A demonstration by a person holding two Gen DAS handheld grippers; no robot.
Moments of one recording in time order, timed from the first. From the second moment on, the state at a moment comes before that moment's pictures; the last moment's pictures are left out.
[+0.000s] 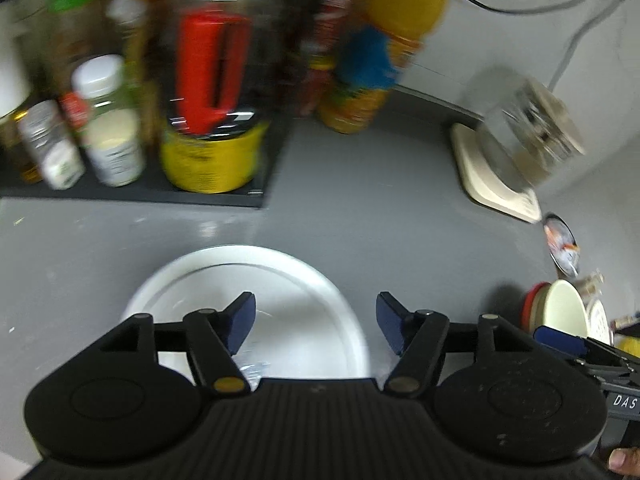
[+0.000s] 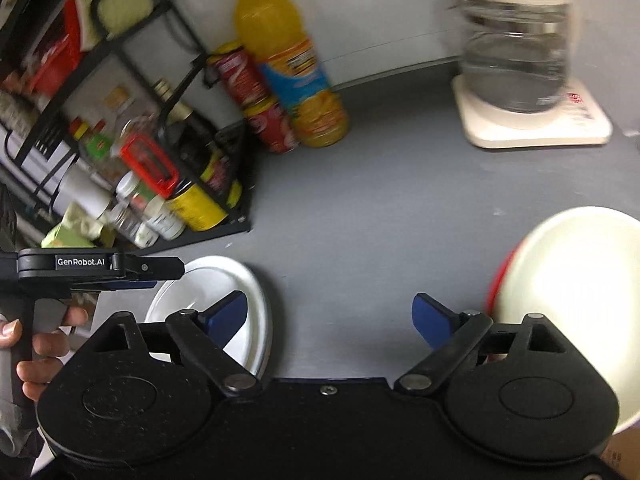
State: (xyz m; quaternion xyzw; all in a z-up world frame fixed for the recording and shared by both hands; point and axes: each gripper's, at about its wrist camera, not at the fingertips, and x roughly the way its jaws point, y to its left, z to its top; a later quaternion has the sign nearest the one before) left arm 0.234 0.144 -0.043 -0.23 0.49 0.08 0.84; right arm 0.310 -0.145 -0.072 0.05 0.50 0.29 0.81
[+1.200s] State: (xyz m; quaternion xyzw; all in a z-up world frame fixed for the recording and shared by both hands) left arm 0.348 -0.076 -0.063 -0.13 0.54 -0.11 0.82; right arm 0.307 -0.344 -0.089 0.14 0.49 0.09 0.85
